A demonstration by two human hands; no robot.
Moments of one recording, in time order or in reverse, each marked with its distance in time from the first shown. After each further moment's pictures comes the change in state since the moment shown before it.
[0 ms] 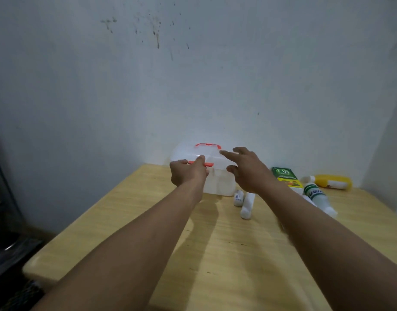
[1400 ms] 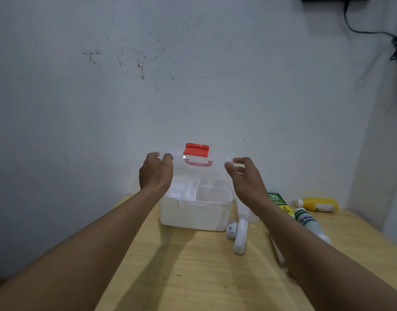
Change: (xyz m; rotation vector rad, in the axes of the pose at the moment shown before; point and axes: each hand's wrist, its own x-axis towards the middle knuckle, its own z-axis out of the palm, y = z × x) left_hand 0.059 0.068 -0.009 0.519 -0.127 0.449; right_hand 0.015 -0.003 -0.021 0.789 0.364 0.342
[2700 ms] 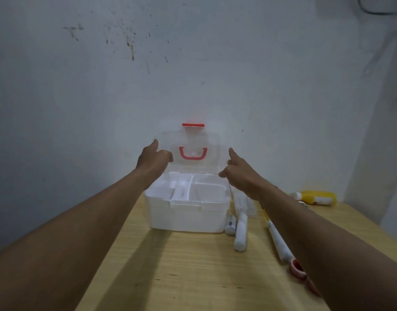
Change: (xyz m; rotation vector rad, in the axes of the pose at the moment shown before) left_hand 0.046 -0.012 0.017 -0.005 -0.276 0.010; right_hand 0.036 0.006 0.006 -0.137 -0.357 0.191
